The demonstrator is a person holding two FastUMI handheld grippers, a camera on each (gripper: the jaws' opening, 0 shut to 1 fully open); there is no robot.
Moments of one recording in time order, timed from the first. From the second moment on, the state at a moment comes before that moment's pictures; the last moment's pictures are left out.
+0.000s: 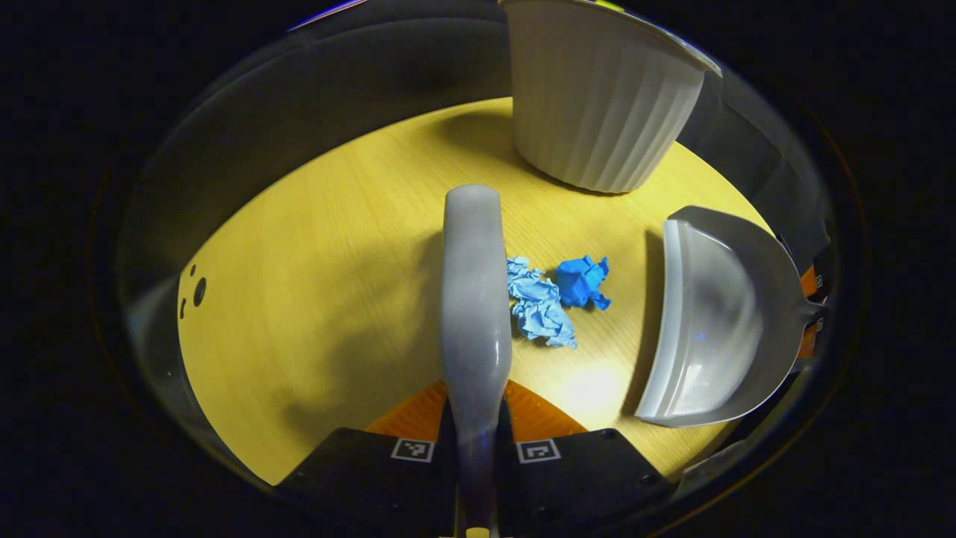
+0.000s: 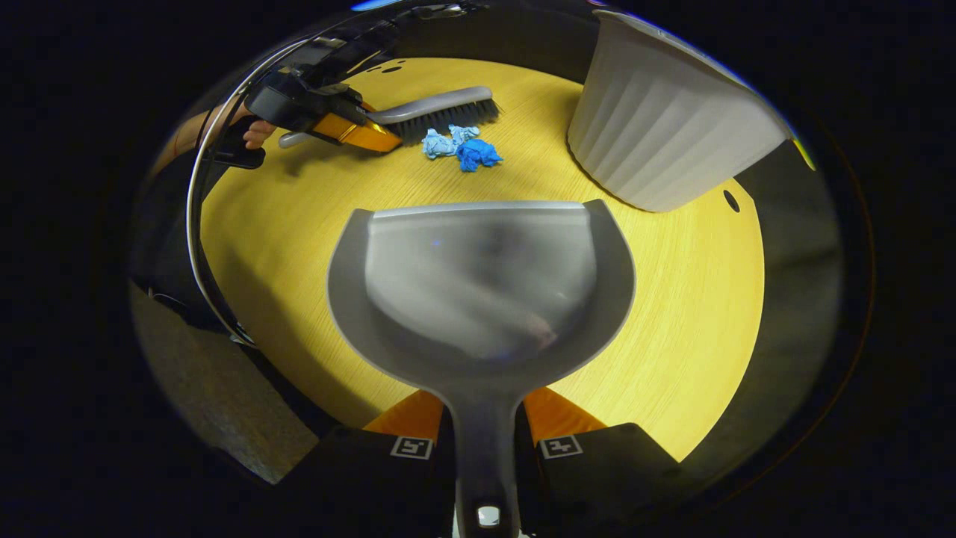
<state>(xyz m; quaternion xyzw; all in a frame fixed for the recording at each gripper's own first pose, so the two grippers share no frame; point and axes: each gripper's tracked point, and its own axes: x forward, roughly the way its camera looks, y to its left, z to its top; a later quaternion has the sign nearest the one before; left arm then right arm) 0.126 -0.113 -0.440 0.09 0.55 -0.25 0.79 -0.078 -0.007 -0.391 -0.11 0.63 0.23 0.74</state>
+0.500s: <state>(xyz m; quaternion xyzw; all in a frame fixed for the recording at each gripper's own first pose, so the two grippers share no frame) 0.079 -0.183 -0.414 0.05 0.56 -0.37 0.75 -0.078 -0.004 -0.399 -0.10 0.63 0.24 0.73</state>
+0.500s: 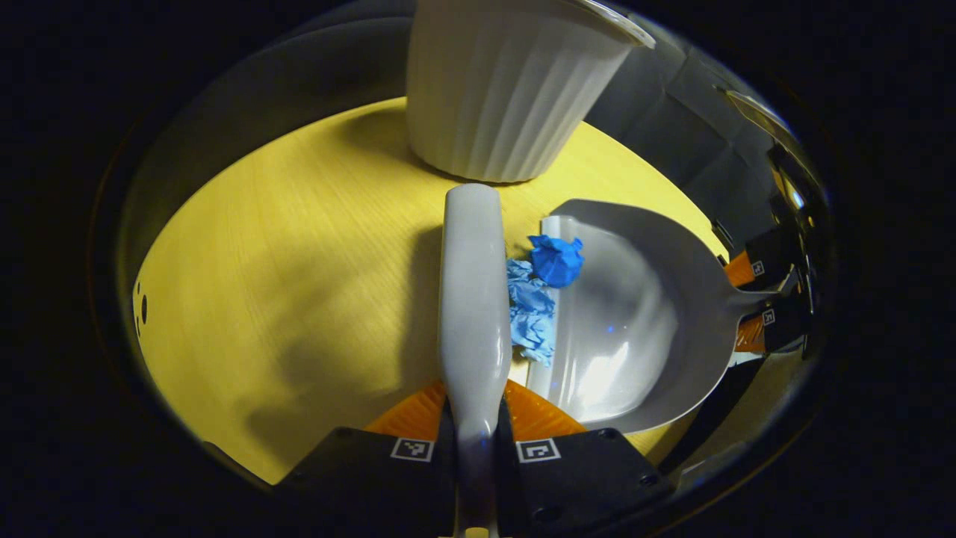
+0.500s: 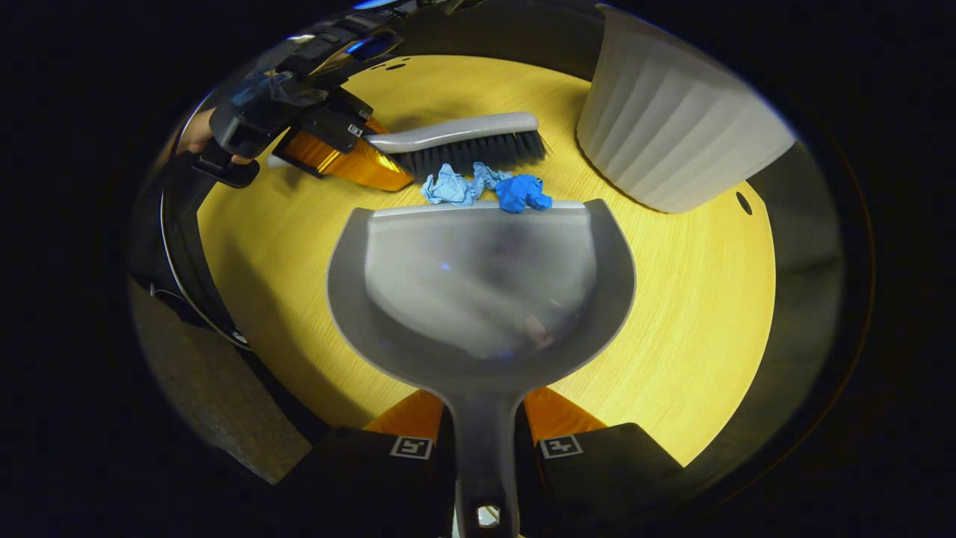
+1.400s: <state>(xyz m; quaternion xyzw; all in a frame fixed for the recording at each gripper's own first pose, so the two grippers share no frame) 0.052 -0.160 -0.396 0.00 0.54 -0.27 0.80 -0.065 0.006 -0.385 -0.02 0.59 0.13 0.80</state>
